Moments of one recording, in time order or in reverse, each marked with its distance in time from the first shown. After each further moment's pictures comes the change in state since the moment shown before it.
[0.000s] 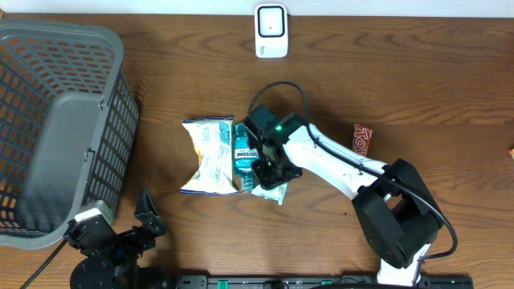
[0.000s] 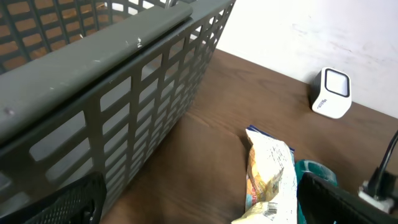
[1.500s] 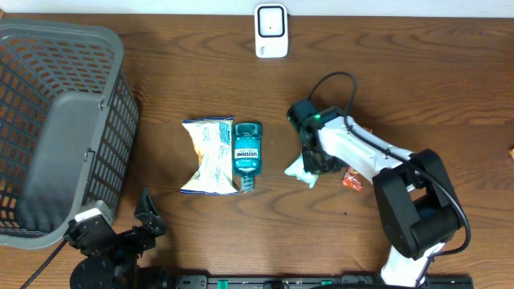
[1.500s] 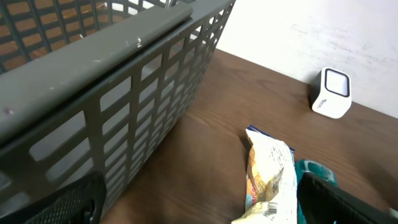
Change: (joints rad) left arm 0.000 0.000 0.000 0.000 0.000 0.000; right arm -0.226 -0.027 -0.126 0.014 0.446 0.180
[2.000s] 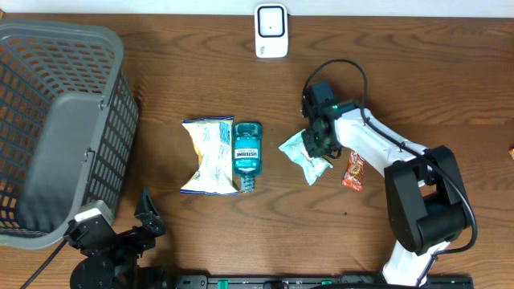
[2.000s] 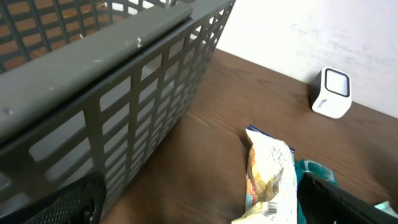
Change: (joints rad) left arm 0.000 0.000 0.000 0.000 0.000 0.000; right arm -0.092 0.000 0.043 0.152 -0.167 -0.372
